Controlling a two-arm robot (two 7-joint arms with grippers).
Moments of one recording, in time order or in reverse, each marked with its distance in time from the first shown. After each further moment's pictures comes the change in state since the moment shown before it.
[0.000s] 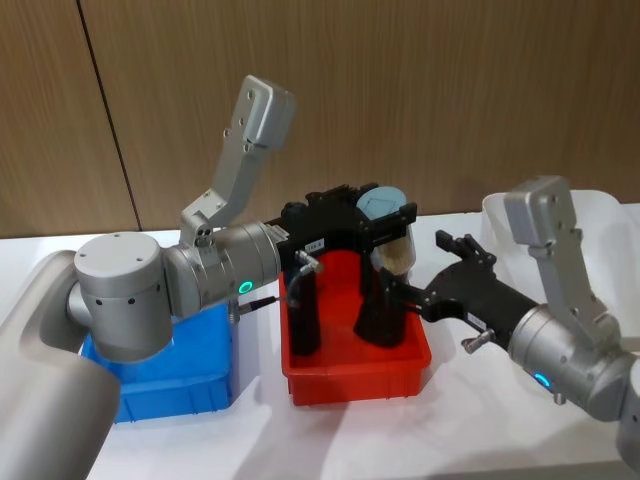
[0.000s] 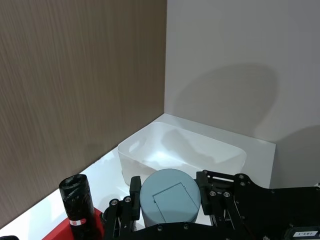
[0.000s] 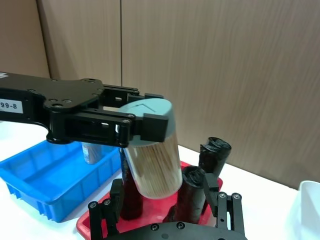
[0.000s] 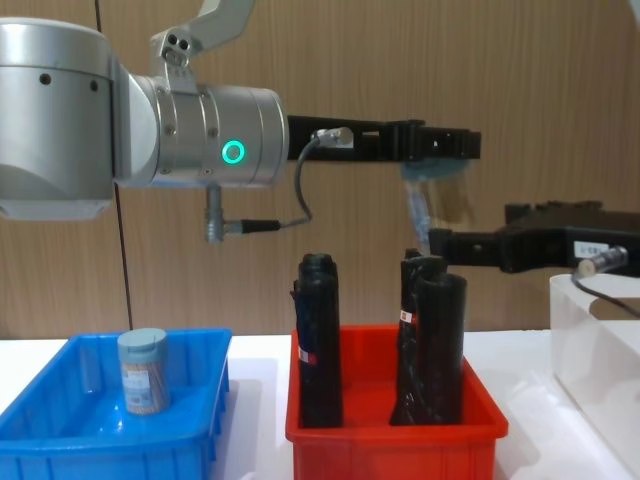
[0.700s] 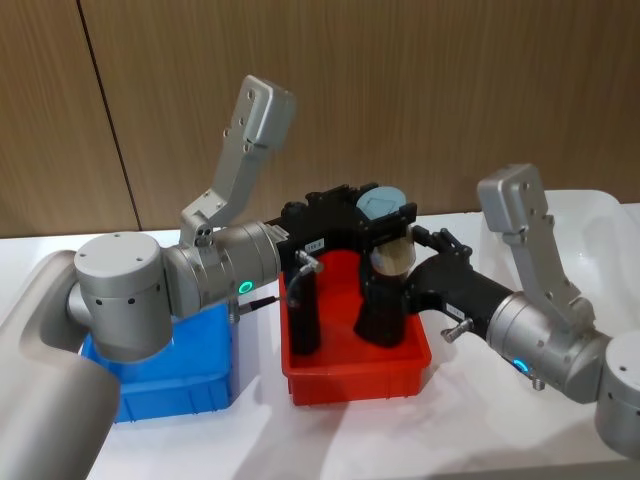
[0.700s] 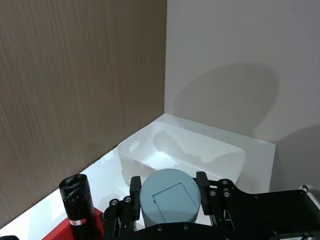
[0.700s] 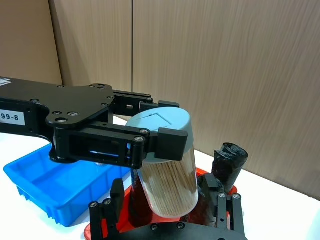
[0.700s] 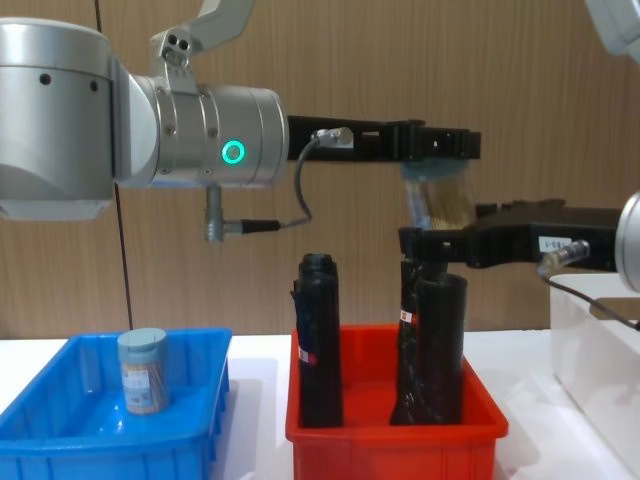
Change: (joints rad) left arm 0.000 0.000 0.000 0.000 0.000 0.000 0.000; right arm 0.063 -0.034 -0.017 0.065 -0.015 0.012 0.048
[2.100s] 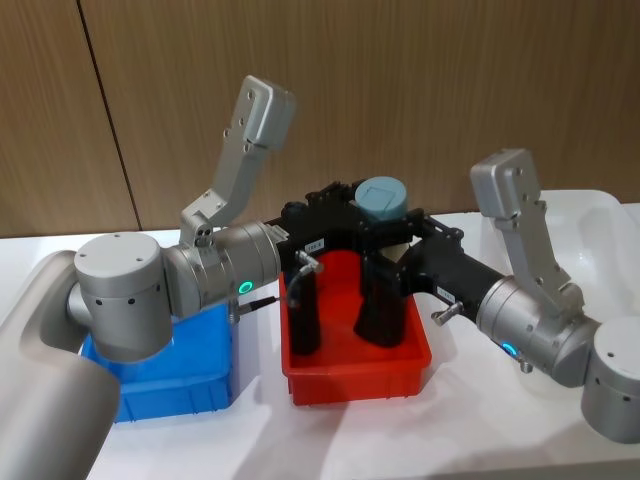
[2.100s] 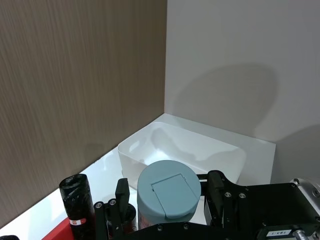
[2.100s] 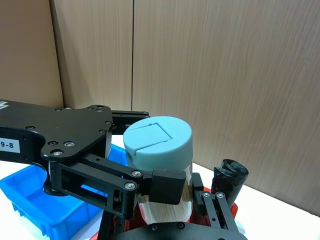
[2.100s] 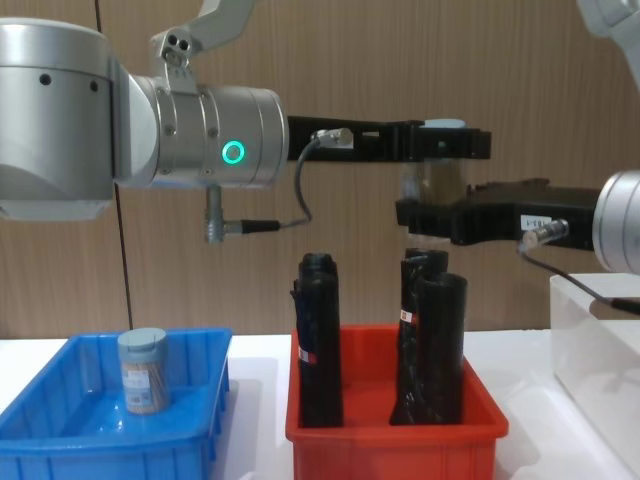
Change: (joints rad) left arm 0.000 0.000 0.000 0.000 0.000 0.000 0.000; right arm 0.045 -0.020 -0.010 0.045 -0.001 -0.044 -0.003
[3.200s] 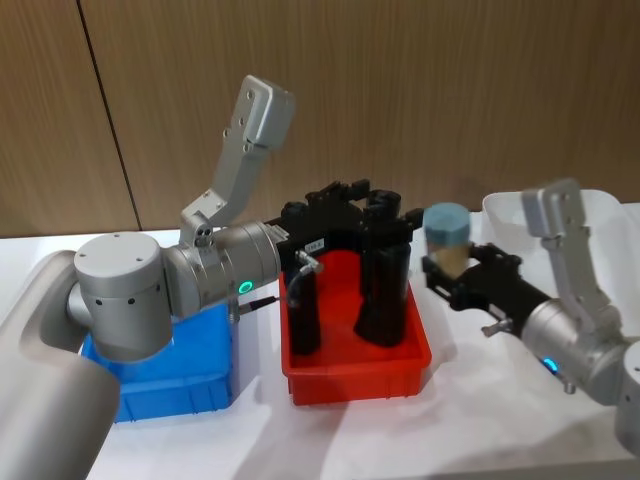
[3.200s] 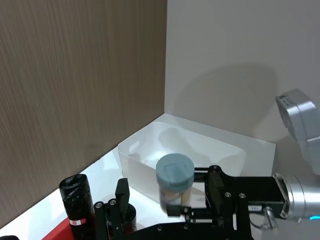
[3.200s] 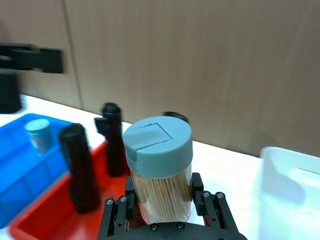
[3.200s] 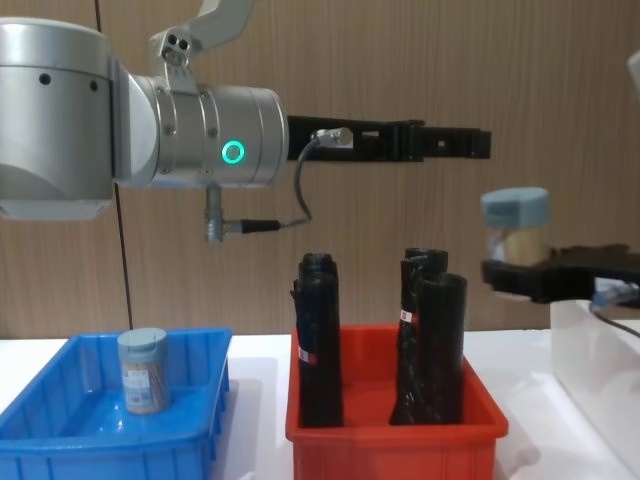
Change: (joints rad) left arm 0.000 0.000 0.000 0.000 0.000 0.000 0.000; right arm -0.021 0.040 0.046 0.096 0.043 -0.002 -0.117
